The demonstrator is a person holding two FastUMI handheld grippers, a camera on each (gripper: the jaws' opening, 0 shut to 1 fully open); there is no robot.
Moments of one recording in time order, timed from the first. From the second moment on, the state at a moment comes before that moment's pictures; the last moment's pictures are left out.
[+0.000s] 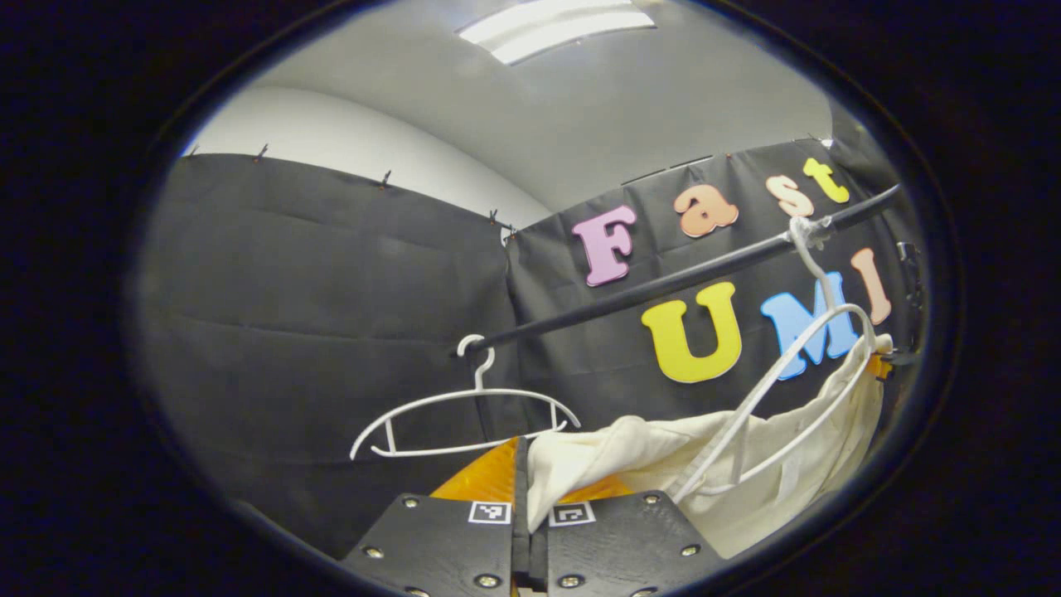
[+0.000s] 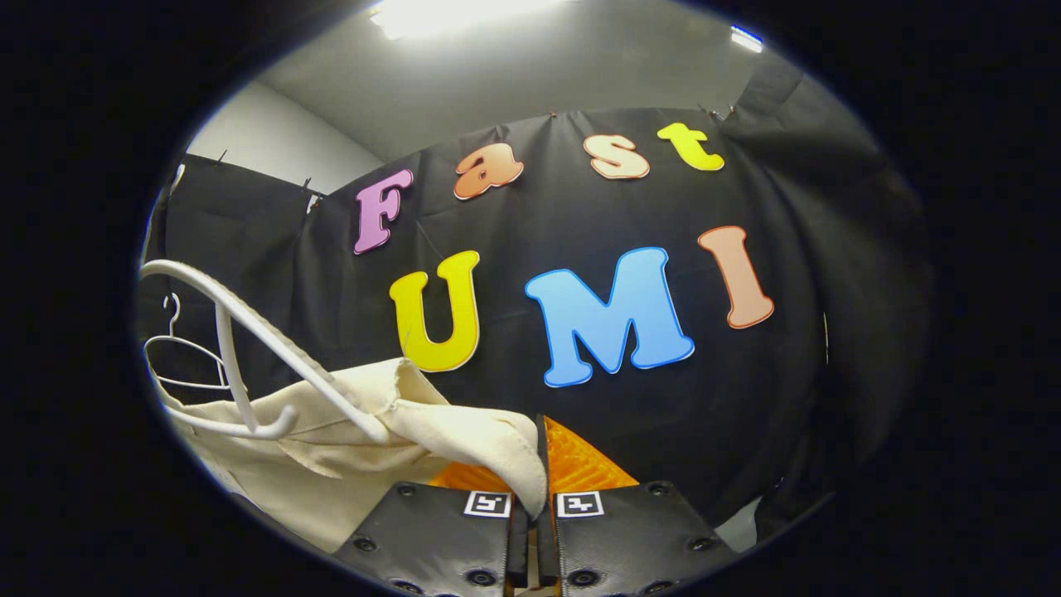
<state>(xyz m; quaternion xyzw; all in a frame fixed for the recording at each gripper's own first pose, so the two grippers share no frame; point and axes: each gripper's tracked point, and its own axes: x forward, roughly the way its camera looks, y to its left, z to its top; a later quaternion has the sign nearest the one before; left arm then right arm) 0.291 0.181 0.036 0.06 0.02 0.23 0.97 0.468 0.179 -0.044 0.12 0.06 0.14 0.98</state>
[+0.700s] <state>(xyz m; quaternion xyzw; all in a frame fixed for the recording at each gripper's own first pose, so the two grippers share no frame) 0.244 0.157 -0.028 0.04 0.06 0.16 0.98 0.347 0.156 -0.078 0.10 0.10 0.13 0.98</state>
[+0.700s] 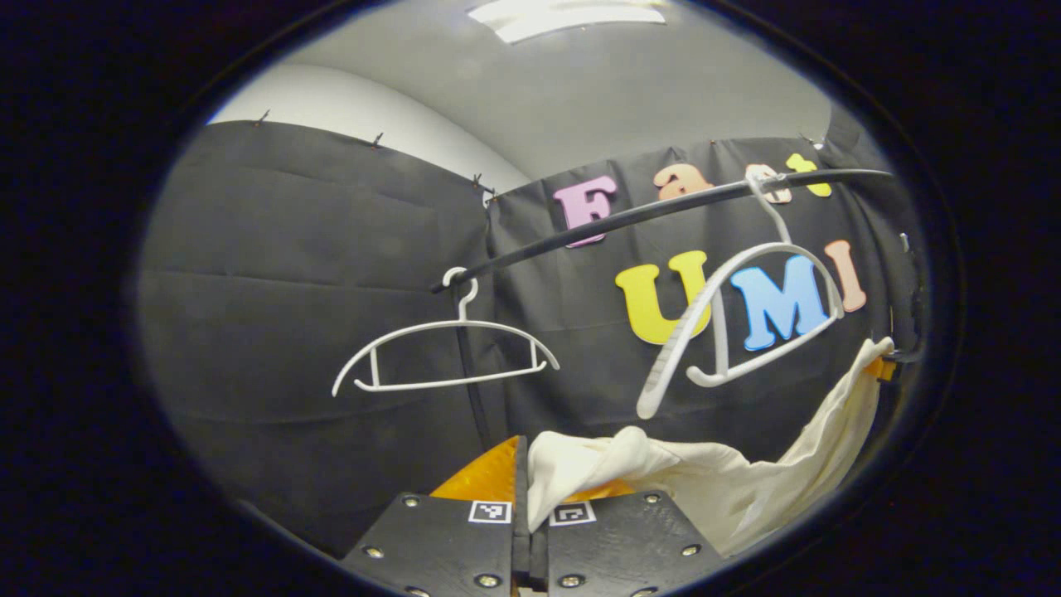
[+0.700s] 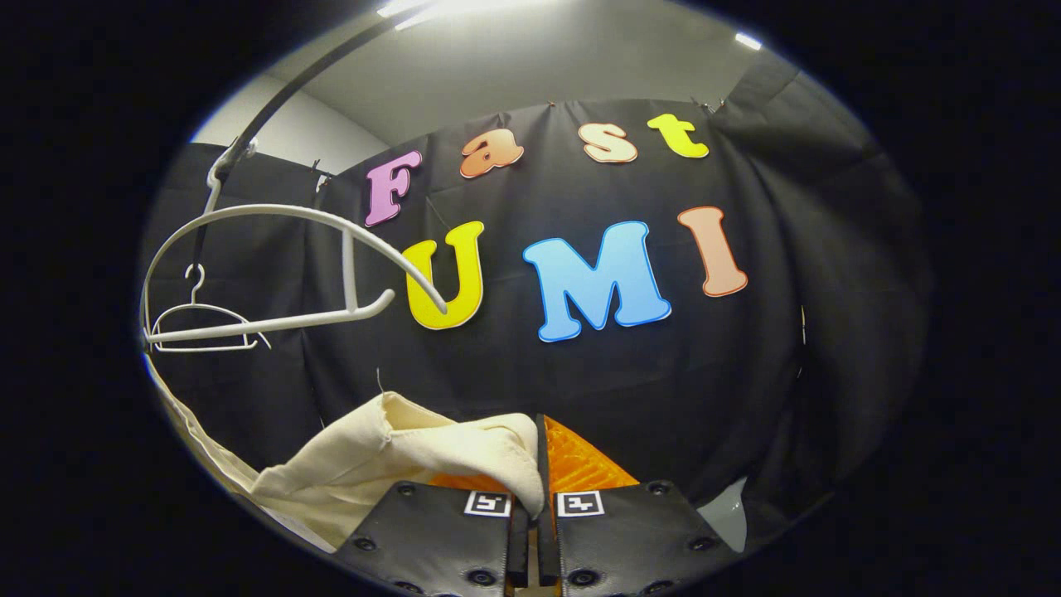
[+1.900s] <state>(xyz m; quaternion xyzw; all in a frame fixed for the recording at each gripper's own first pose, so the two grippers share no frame) 0.189 -0.065 -0.099 -0.11 0.06 -0.12 0.98 0.136 0.185 -0.109 0.13 0.15 0.17 0.97</state>
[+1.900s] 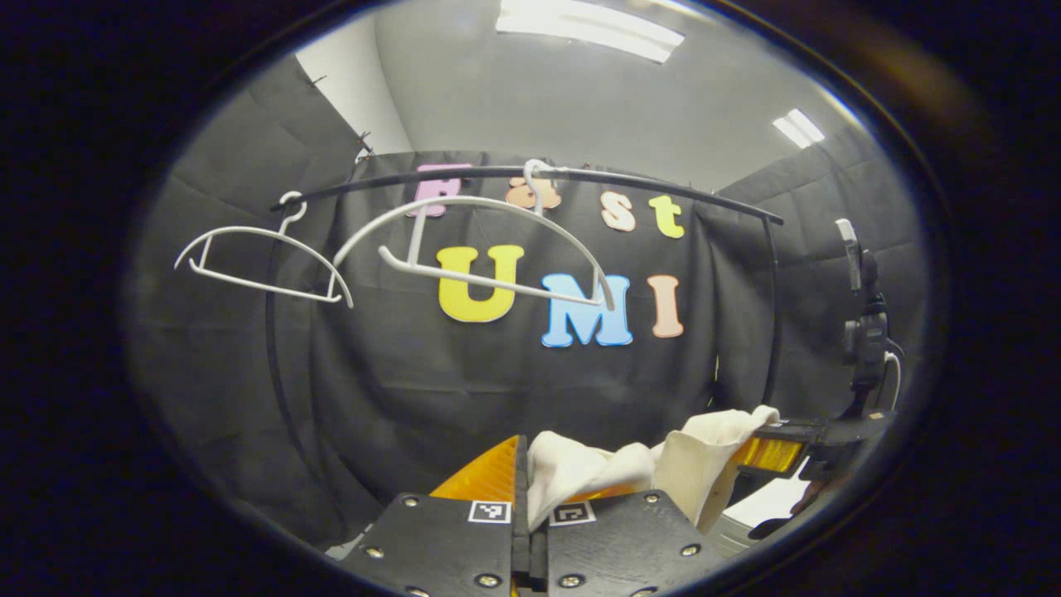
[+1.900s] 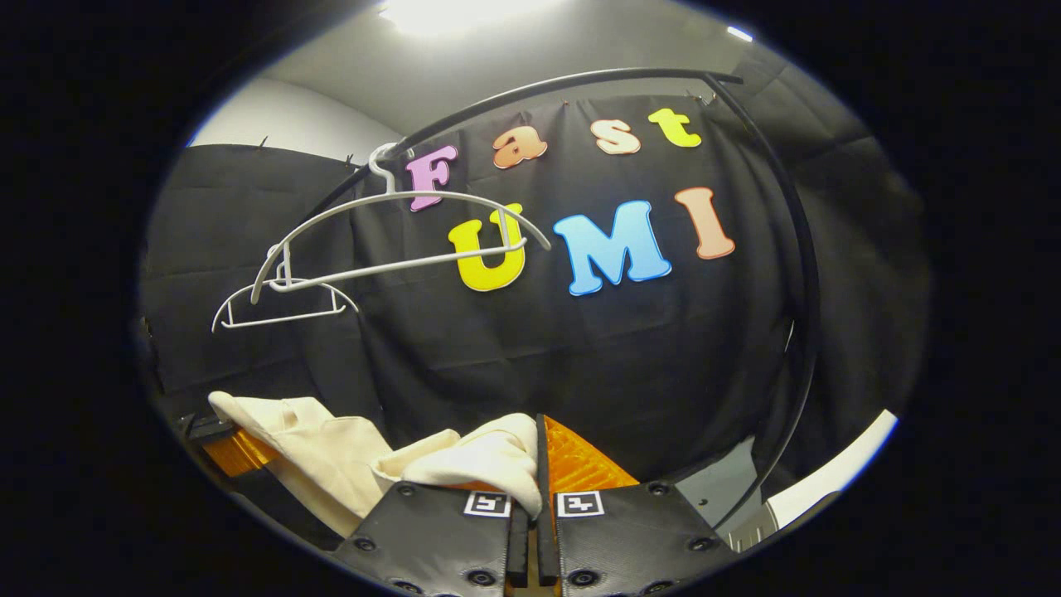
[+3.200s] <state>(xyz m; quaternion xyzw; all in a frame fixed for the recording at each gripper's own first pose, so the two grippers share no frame) 0.079 -0.149 -0.437 -0.05 0.35 -0.17 0.92 0.014 0.156 -0.391 -0.01 0.41 0.09 0.91</state>
